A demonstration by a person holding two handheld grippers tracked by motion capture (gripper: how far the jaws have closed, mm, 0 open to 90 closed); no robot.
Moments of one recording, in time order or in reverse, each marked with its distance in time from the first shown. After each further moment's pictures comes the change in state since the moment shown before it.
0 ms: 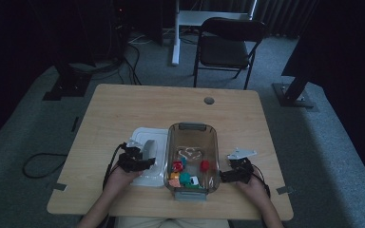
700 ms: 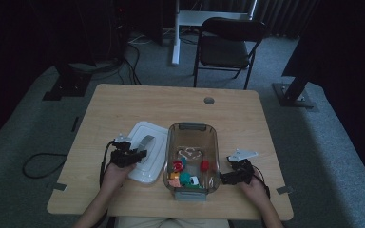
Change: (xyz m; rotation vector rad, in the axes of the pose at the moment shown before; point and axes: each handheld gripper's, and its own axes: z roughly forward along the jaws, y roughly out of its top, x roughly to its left) left arm 0.028 0.003 -0.015 -0.091 -0.013 -0.127; right arm 0.004 -0.002 -0.006 -0.033 0.067 0.026
